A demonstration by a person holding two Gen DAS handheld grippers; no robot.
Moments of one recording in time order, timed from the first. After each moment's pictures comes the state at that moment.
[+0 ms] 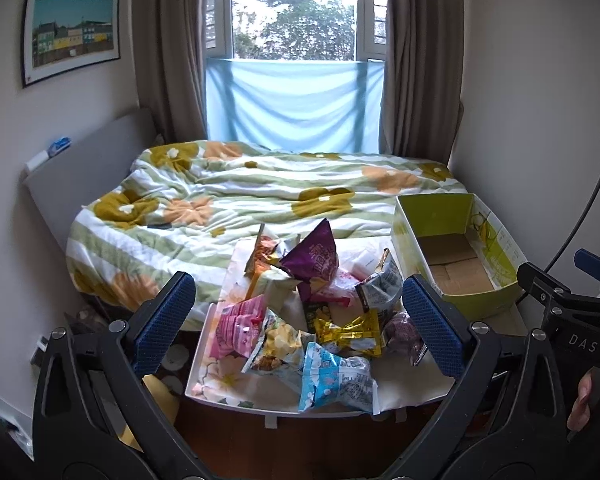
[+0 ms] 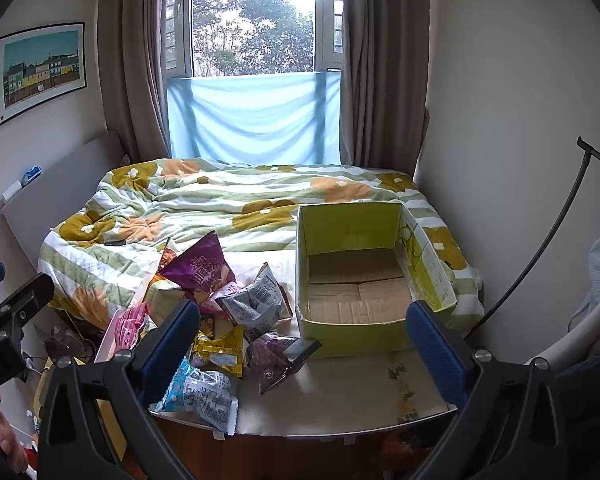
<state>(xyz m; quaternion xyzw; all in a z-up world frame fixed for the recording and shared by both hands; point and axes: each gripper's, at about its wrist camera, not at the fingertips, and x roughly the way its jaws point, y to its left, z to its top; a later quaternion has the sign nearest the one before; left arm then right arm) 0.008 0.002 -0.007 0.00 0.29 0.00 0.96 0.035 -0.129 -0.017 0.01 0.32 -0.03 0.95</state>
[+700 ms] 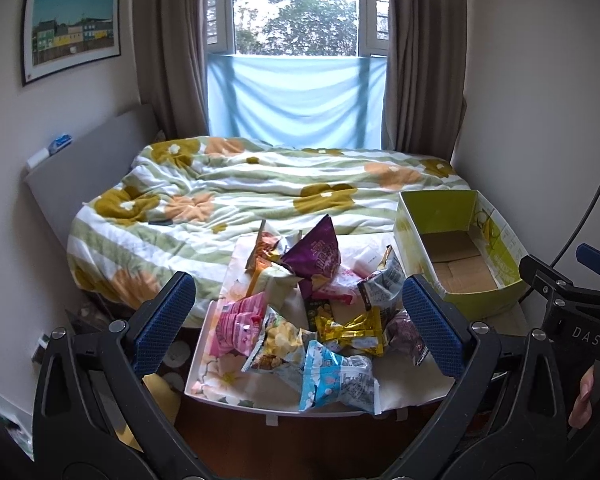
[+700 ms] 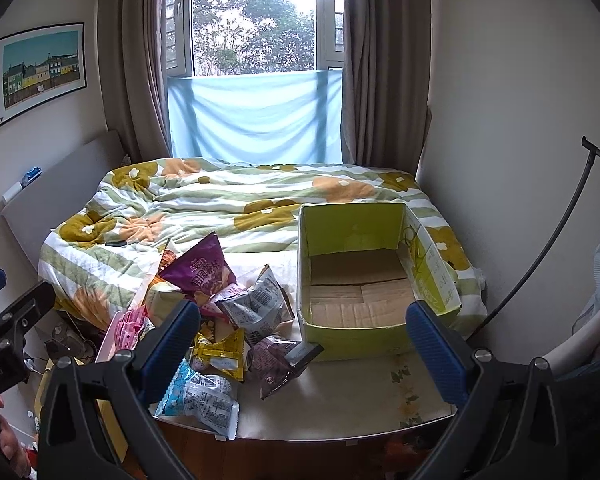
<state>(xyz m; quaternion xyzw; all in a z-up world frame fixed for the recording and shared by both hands) 0.012 0.000 -0.012 0.00 0.30 0.01 0.95 0.045 -0.131 -0.021 0.01 0.32 -0.03 0.95</state>
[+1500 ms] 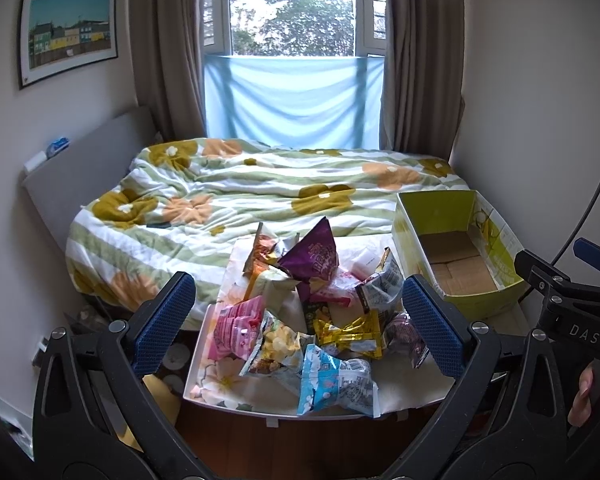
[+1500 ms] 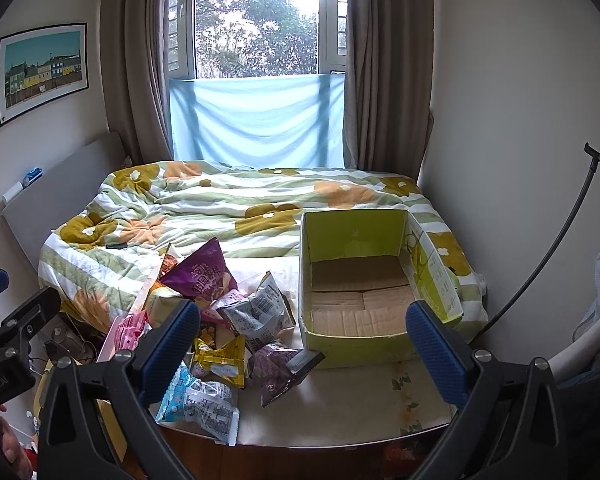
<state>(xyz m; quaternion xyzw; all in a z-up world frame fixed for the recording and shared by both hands) 0.019 -0.004 -0.010 0.00 0.30 0.01 0.95 0.053 -0.129 -0.016 0.01 0.32 -0.03 0.95</state>
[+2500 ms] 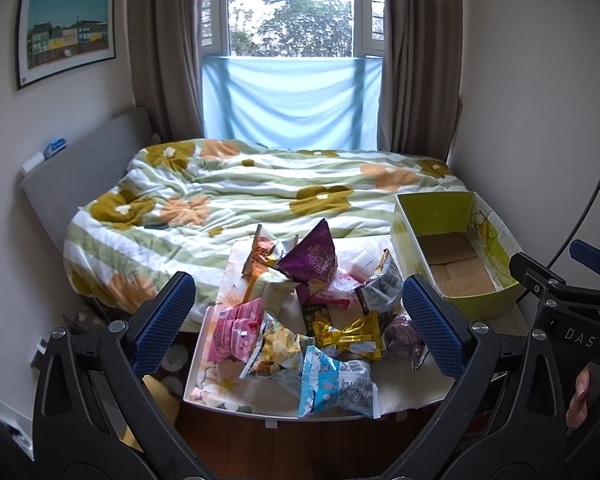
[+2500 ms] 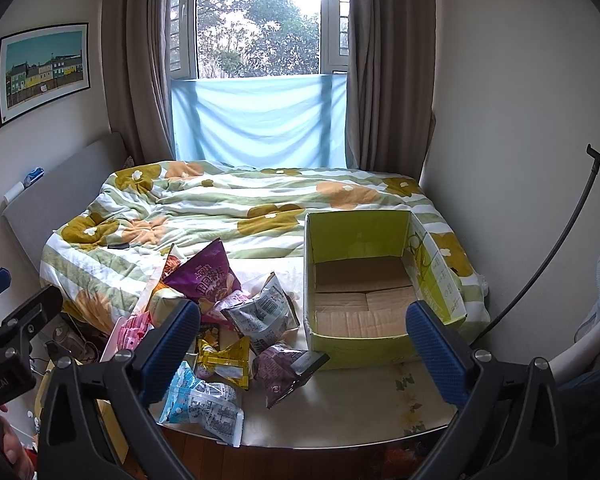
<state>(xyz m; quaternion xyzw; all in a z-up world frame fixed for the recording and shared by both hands) 0.021 -0.006 -0.009 0.01 0.30 0.00 0.95 0.055 -0.125 -0.015 0.01 0.32 -0.03 0.95</state>
